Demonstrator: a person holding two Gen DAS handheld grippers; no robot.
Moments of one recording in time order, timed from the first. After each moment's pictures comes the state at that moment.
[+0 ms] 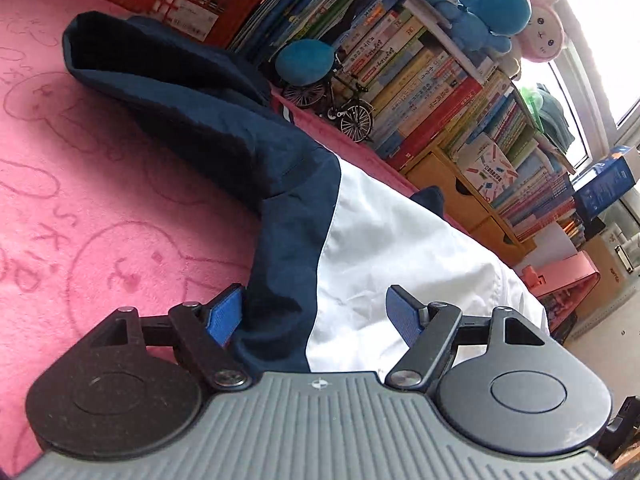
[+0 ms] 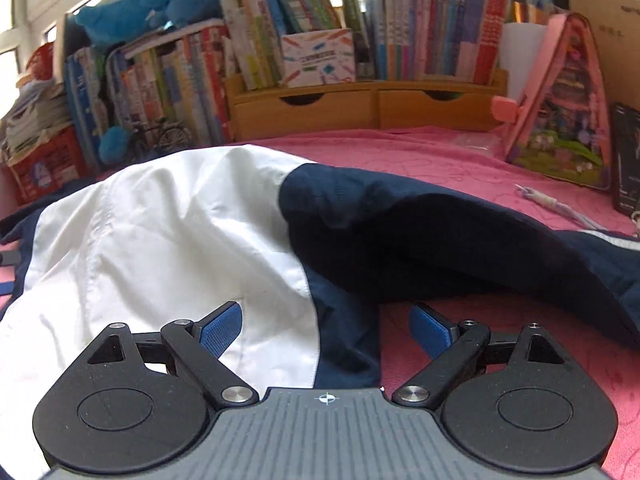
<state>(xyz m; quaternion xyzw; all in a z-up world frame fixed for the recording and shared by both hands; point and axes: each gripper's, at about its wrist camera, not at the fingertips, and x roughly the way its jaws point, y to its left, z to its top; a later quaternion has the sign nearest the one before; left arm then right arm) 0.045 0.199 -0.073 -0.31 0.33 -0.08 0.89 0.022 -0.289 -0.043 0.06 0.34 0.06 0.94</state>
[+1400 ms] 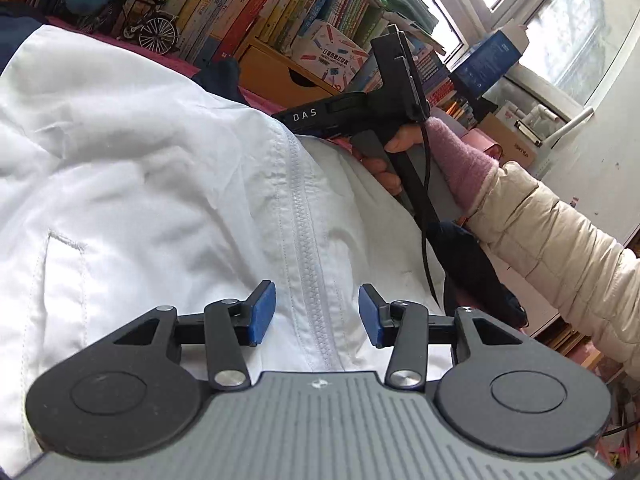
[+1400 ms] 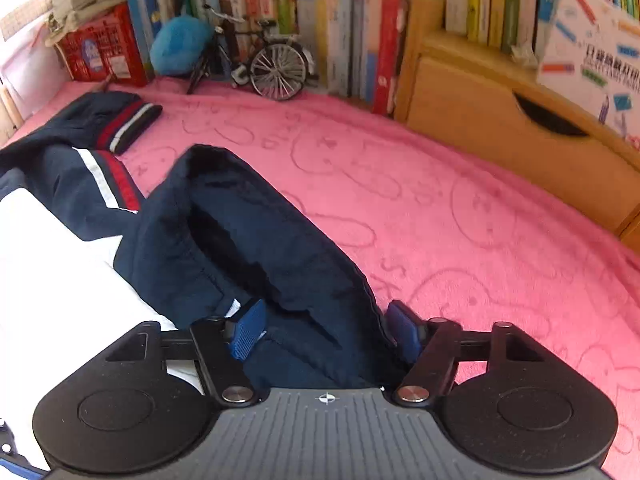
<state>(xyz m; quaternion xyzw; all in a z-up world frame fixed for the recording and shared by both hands) 0.030 0.077 -0.080 -0.24 0.33 -0.28 0.87 0.264 -0.136 -0.055 -0.15 0.45 0.27 0.84</state>
